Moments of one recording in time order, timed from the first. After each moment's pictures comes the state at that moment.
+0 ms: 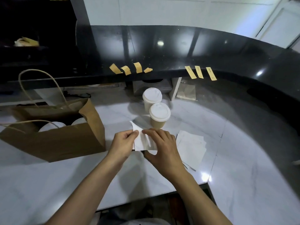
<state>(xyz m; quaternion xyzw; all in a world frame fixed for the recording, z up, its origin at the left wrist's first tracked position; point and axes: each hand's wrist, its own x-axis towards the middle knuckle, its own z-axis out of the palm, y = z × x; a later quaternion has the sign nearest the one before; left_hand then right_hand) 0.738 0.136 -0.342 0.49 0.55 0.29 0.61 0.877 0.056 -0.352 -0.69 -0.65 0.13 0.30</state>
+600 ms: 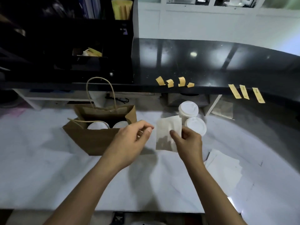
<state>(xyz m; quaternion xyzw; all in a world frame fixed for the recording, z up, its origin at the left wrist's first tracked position) 0.642 0.146 -0.253 0.73 0.52 0.26 0.37 0.840 0.131 -0.321 -0.73 -0.41 0.29 0.47</state>
